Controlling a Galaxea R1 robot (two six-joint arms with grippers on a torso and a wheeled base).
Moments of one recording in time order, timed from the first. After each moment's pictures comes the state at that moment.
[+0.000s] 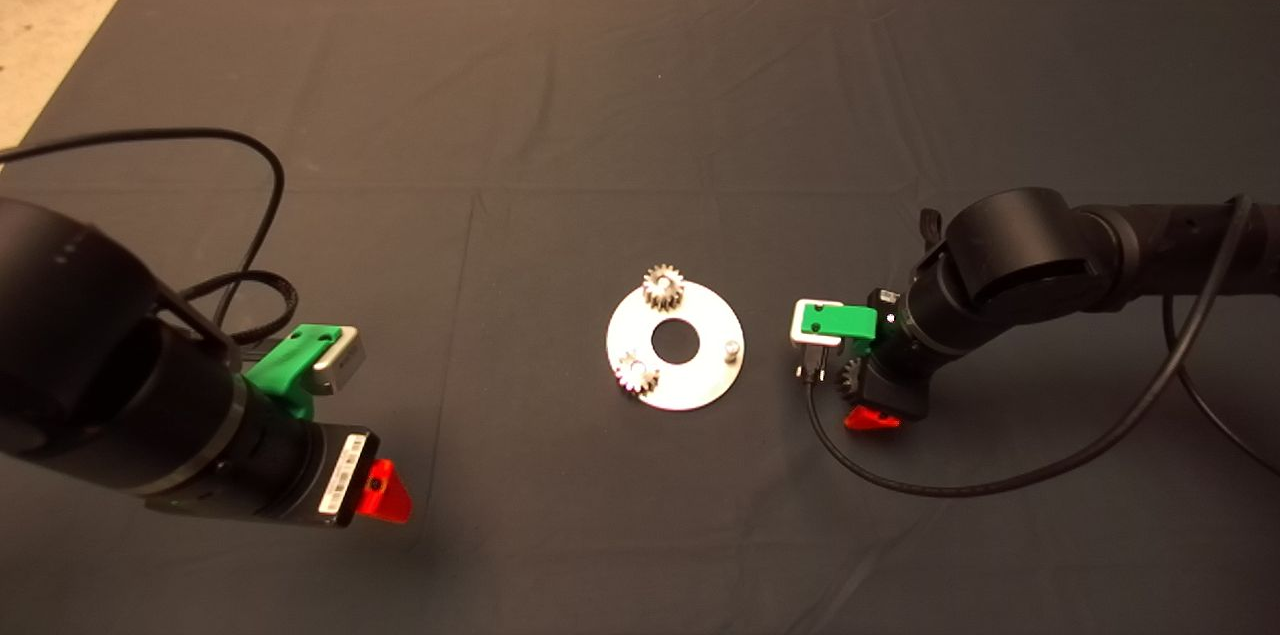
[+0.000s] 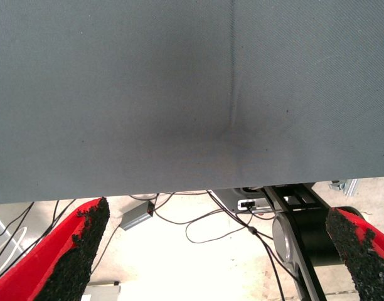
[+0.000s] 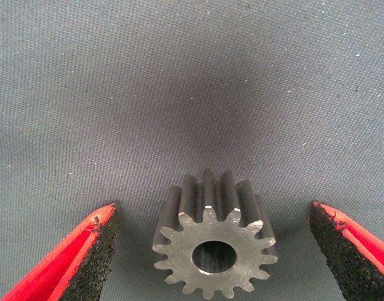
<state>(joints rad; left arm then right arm) -0.44 2.11 -0.46 0.15 1.53 -1.59 0.19 2.43 -0.89 -0.45 -1.53 0.34</state>
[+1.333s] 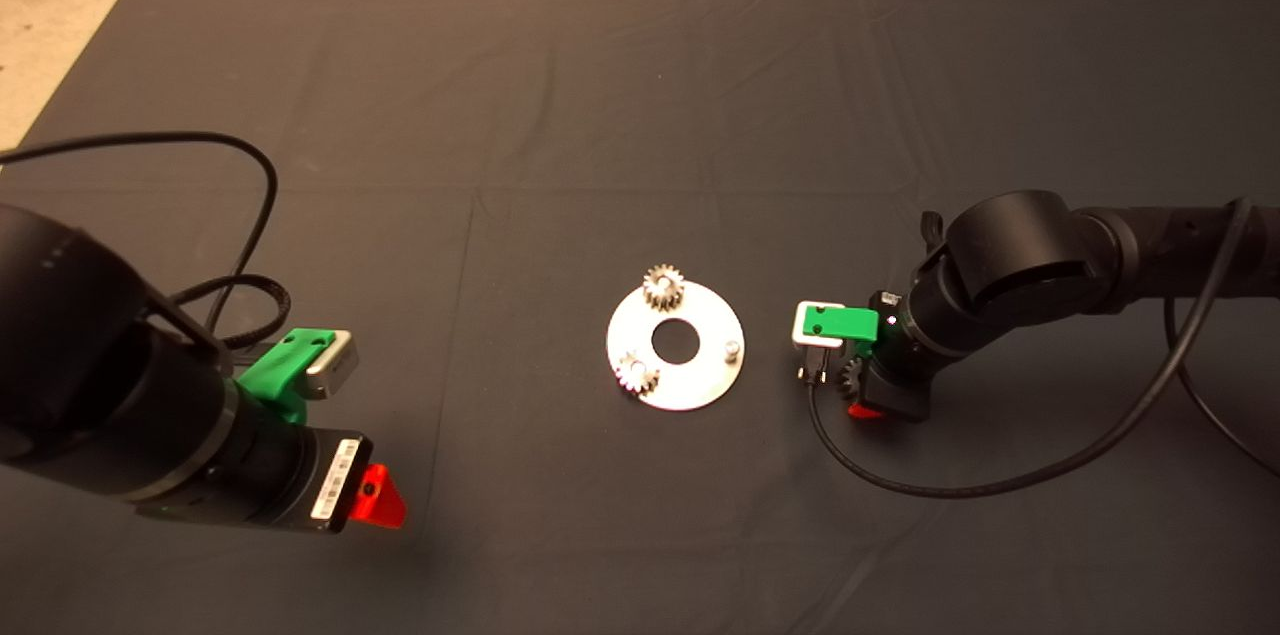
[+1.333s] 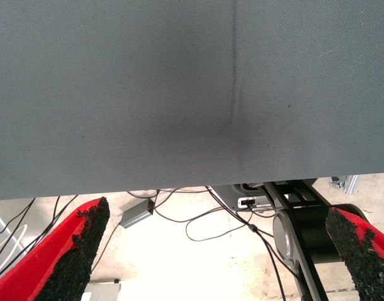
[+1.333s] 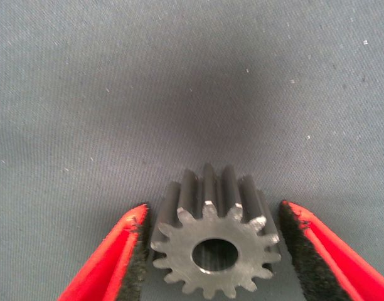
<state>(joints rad) -0.44 2.10 -0.45 0.15 1.53 -1.59 0.18 2.42 -0.89 -0.45 -1.53 0.34</state>
